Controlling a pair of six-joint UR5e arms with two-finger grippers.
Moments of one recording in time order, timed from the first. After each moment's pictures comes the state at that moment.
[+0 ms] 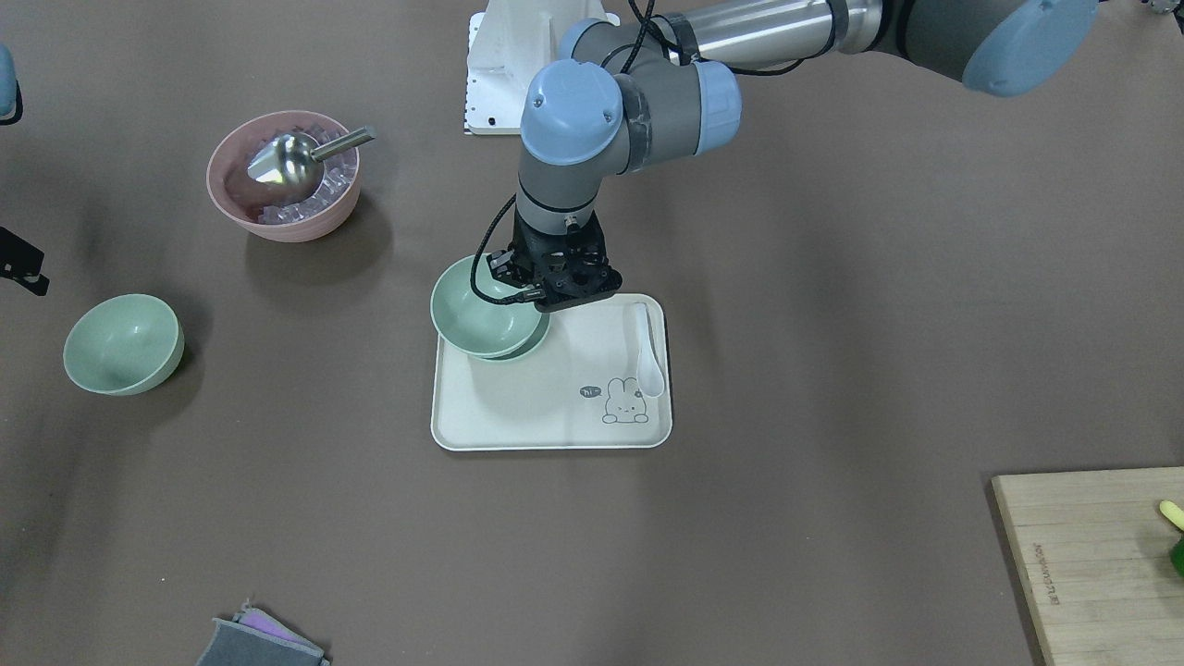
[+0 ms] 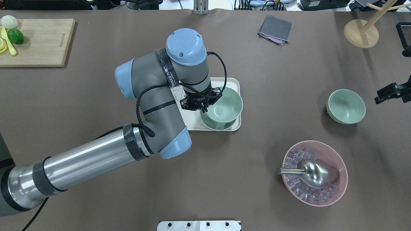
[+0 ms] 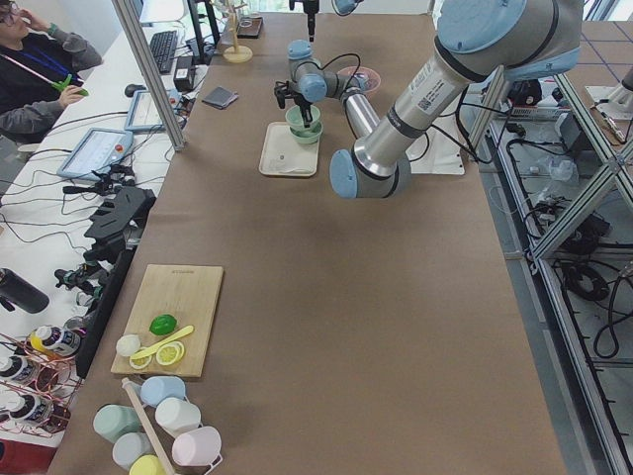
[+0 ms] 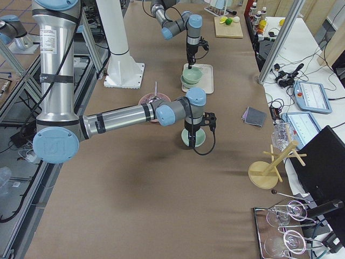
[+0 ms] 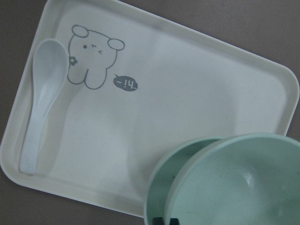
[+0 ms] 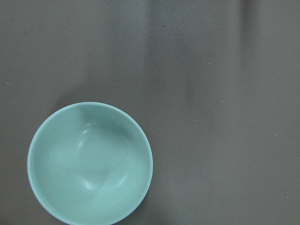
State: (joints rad) left arm -0.57 -2.52 -1.41 -1.61 -2.03 -1.49; right arm 1.18 -1.61 1.84 -1.43 2.26 0.49
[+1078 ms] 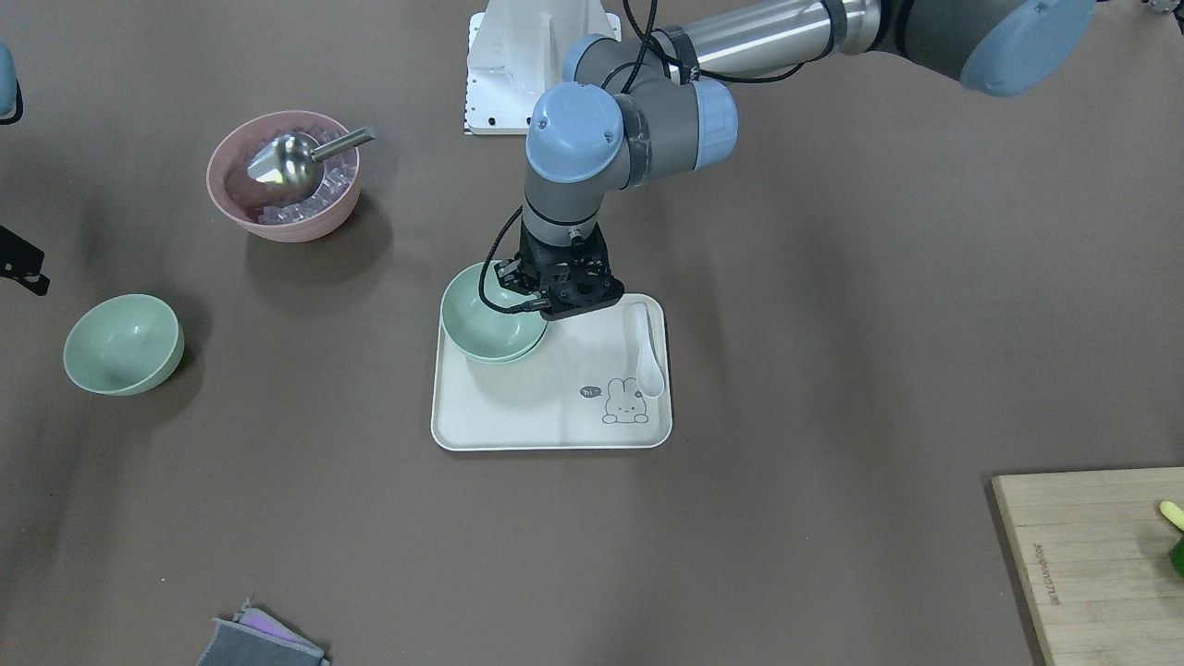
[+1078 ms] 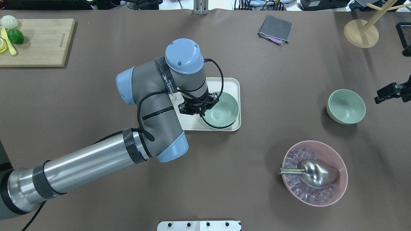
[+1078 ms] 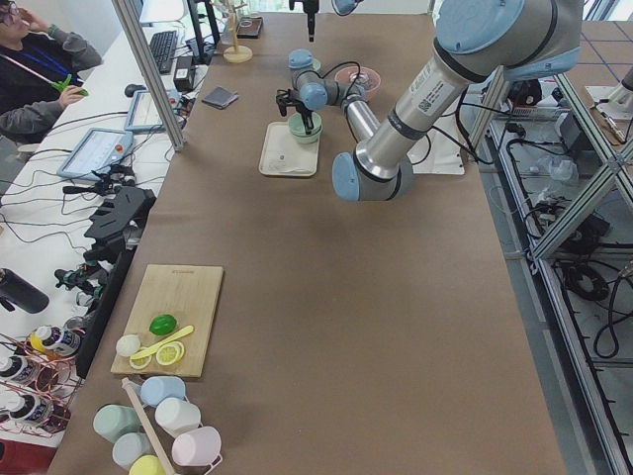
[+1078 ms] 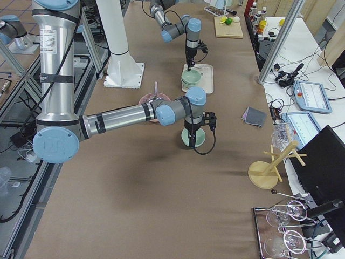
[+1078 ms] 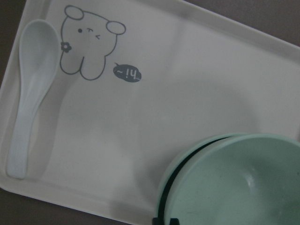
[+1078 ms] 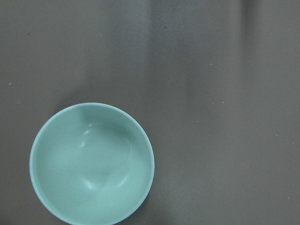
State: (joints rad) left arm -0.56 -2.49 -1.39 -1.66 -2.03 -1.49; right arm 1.18 -1.61 1.84 -1.43 2.26 0.49
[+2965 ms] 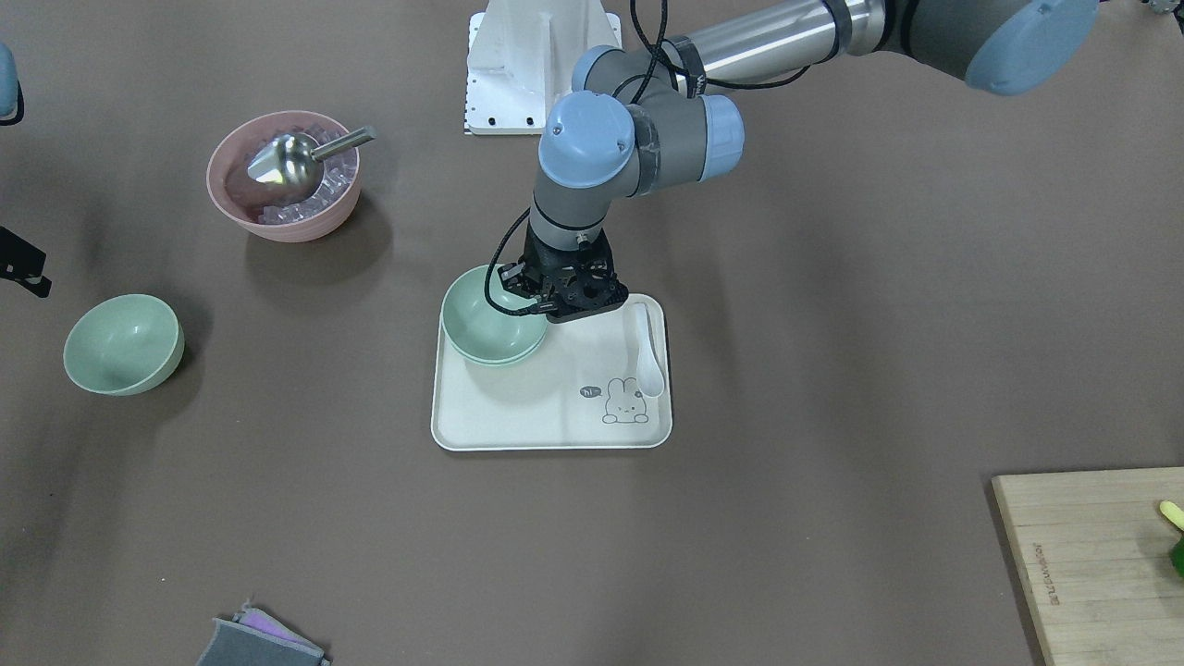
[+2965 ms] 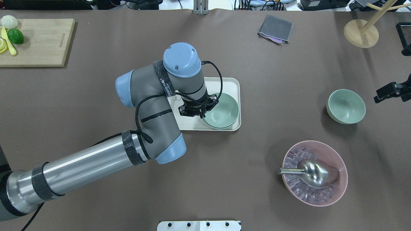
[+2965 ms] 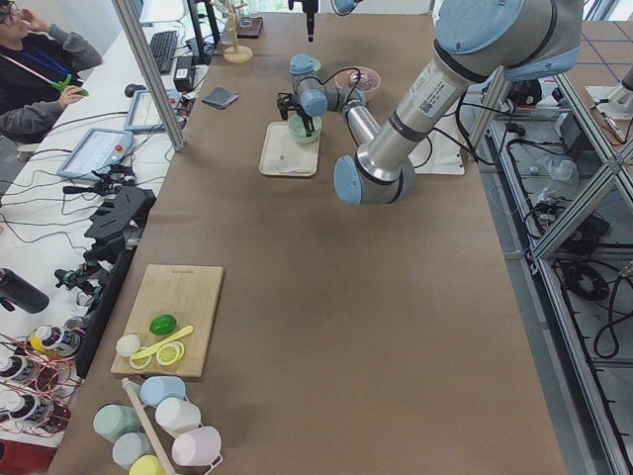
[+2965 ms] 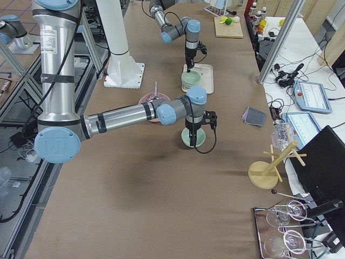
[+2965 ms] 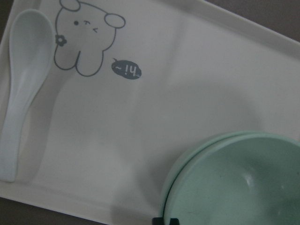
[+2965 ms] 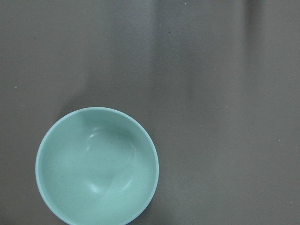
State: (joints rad) left arm -0.56 -2.47 -1.38 -1.73 -2.03 -1.52; right arm 1.18 -1.60 1.84 -1.43 2.26 0.49
